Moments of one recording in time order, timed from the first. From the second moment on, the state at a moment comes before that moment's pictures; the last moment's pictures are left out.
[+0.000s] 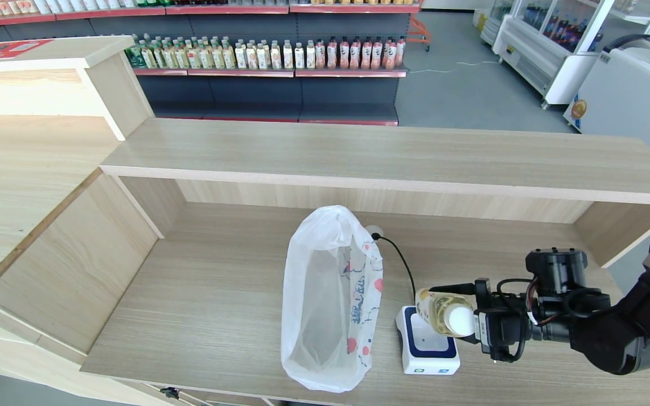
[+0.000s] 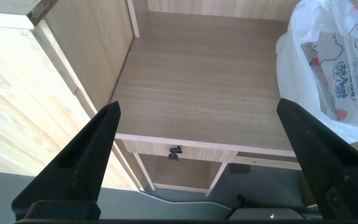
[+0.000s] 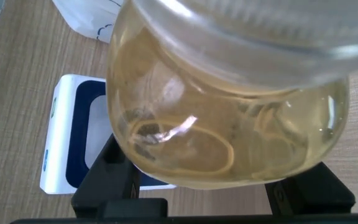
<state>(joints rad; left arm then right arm) 0.00 0.00 0.00 0.00 0.00 0.00 0.14 2.05 -0.53 -0.95 0.84 -1.49</state>
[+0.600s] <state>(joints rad) 0.00 0.00 0.00 0.00 0.00 0.00 0.16 2.09 -0.58 -0.95 0.88 -1.51</state>
